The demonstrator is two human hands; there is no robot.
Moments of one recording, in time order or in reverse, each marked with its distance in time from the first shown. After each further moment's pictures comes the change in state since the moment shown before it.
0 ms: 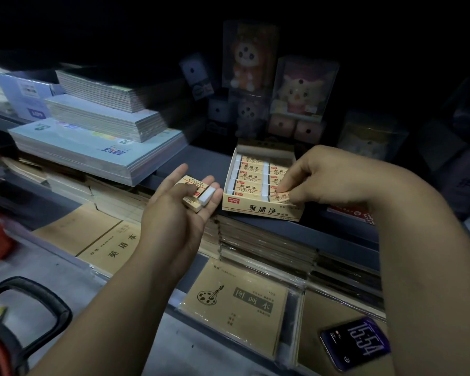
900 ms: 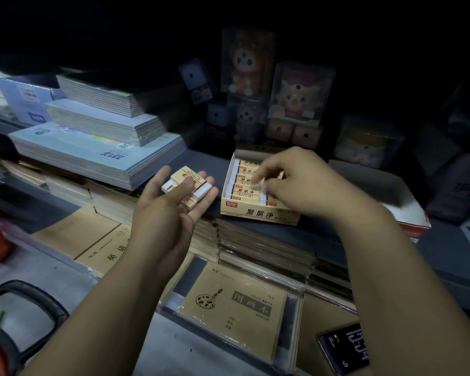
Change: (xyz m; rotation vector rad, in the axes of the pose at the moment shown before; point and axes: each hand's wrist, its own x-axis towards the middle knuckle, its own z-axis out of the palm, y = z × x) left_hand -0.004 0.011 0.002 -0.012 -0.047 0.067; right_hand 0.017 -0.009 0.029 0.043 0.216 -0.155
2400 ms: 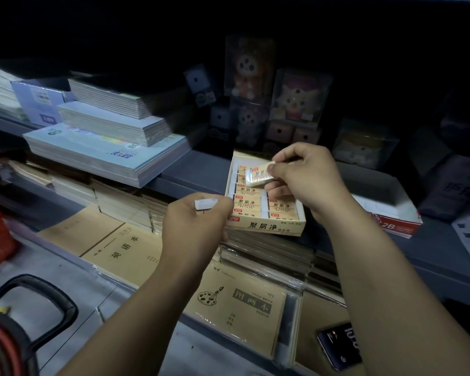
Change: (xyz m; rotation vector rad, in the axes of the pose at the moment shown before) left_hand -0.036 -0.022 0.006 0.922 -0.006 0.192; right_hand -0.006 -0.001 0.009 0.714 0.255 0.315
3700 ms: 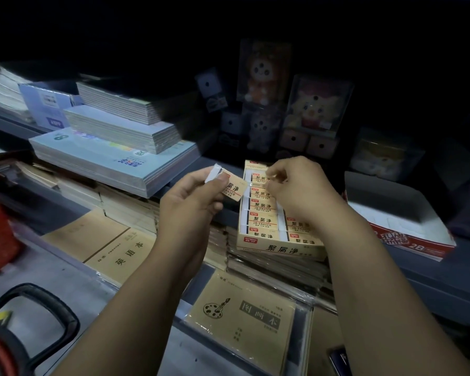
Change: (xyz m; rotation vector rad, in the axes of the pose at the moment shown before) left_hand 0.046 0.008 -0.011 -0.494 -0.016 -0.050; right_hand 0.026 0.001 0.026 -0.727 -0.032 -0.241
